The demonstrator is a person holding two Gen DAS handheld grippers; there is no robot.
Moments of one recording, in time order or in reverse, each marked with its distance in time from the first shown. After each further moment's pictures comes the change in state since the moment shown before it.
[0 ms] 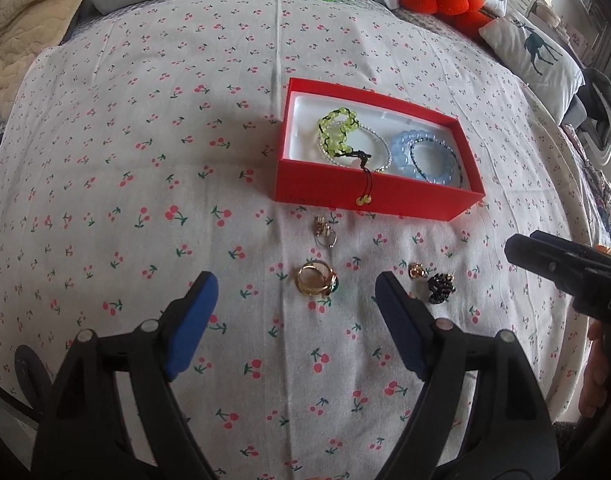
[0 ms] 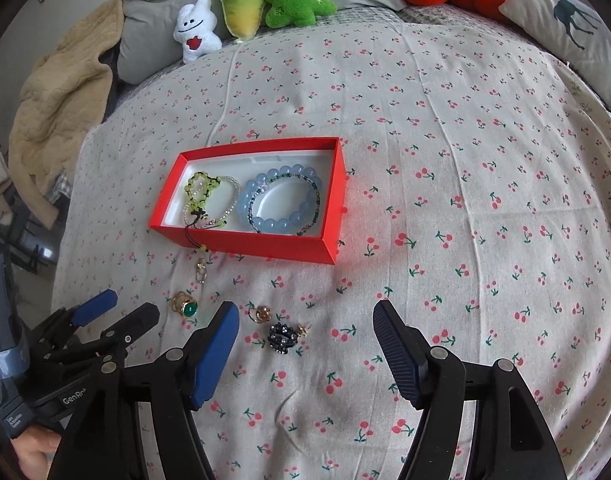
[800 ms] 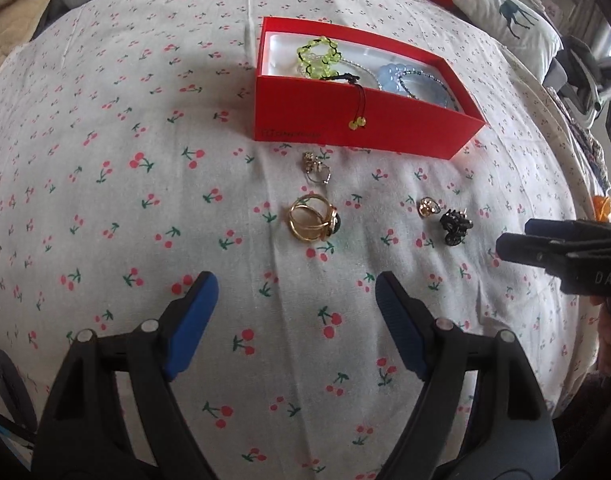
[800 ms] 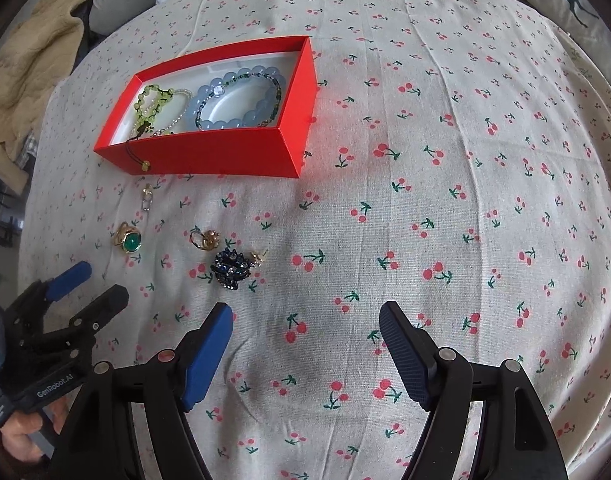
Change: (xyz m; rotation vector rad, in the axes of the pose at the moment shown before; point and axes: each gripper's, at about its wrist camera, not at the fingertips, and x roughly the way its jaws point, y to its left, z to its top) left arm 0.029 0.000 -0.041 0.102 0.013 -0.053; right arm 0.038 -0.013 -0.029 -0.018 0.174 -0.100
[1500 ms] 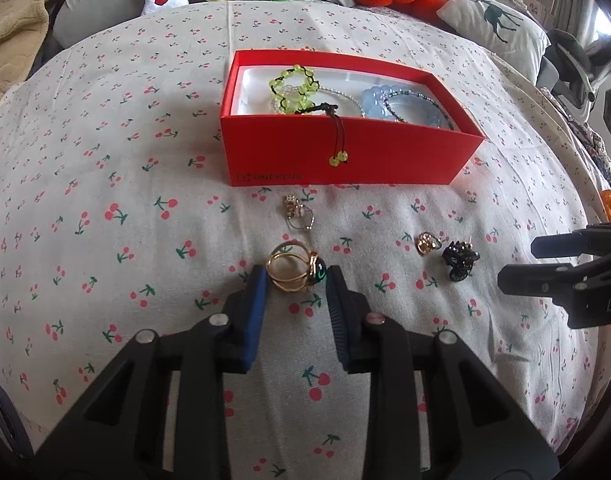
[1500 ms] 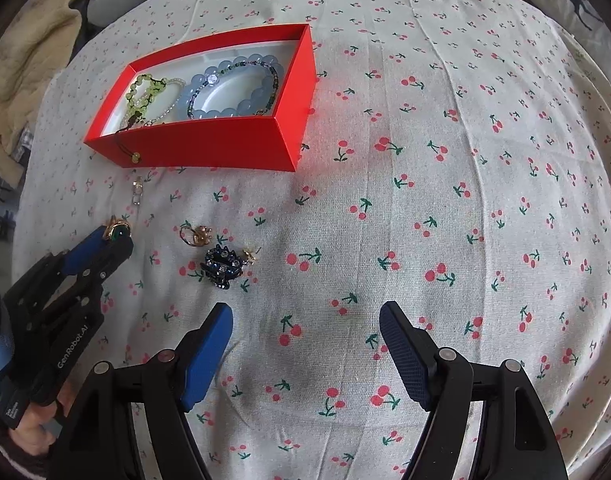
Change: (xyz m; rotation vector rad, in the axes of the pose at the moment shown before) left arm 0.011 -0.013 0.016 0.044 -0.117 0.011; right arm 0.010 -0.001 0.002 -0.010 0.017 -0.009
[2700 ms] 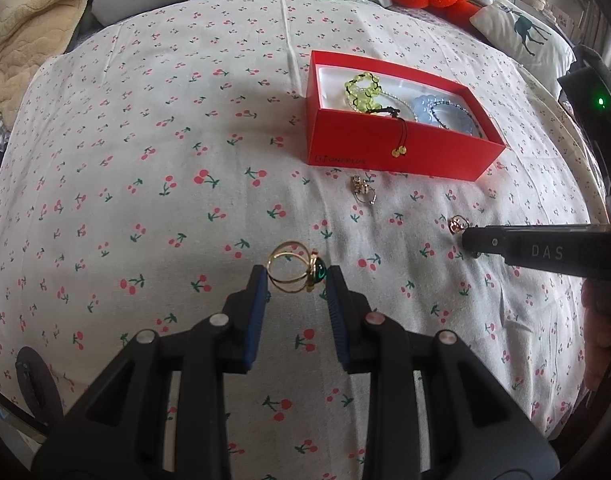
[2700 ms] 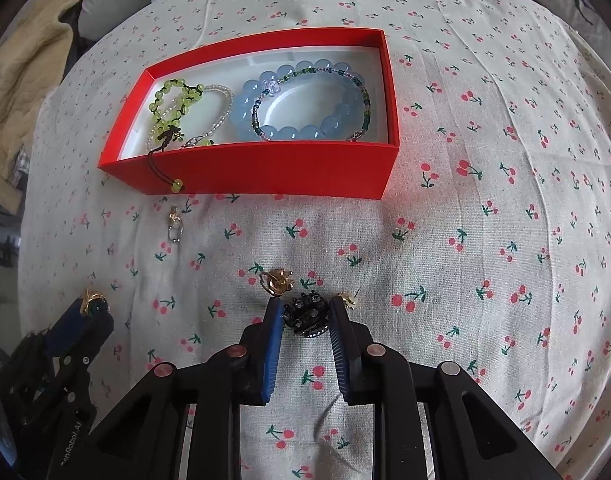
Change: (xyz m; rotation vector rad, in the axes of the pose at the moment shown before) left arm -0.035 0.037 -0.011 -0.076 0.048 0.068; right arm 0.029 0.067 0.035 0.063 -0.020 0.009
